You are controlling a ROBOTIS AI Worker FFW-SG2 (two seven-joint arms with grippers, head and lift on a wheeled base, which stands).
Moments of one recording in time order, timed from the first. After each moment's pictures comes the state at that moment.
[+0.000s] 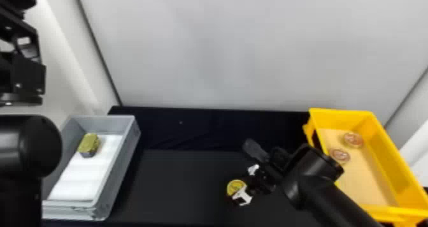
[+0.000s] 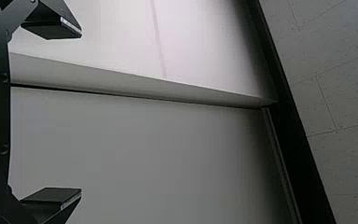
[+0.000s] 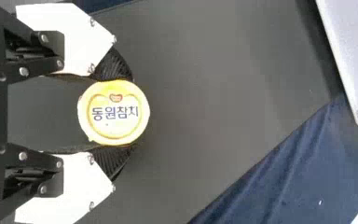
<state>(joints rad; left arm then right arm) -0.19 0.15 0.15 -2.23 0.02 0.10 0.21 -0.49 -0.08 0.57 -0.86 0.35 0.53 0.77</state>
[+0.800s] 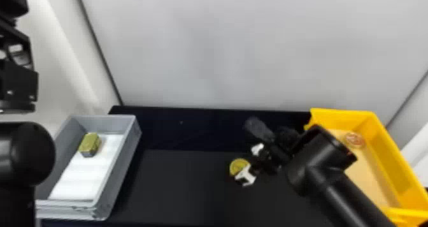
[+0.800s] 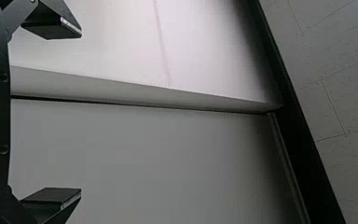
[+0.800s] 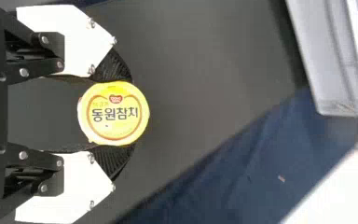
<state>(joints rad) -0.16 0.15 0.18 -2.25 0.02 0.11 0.21 -0.42 -0.14 0.51 -1.27 0.48 0.74 0.88</state>
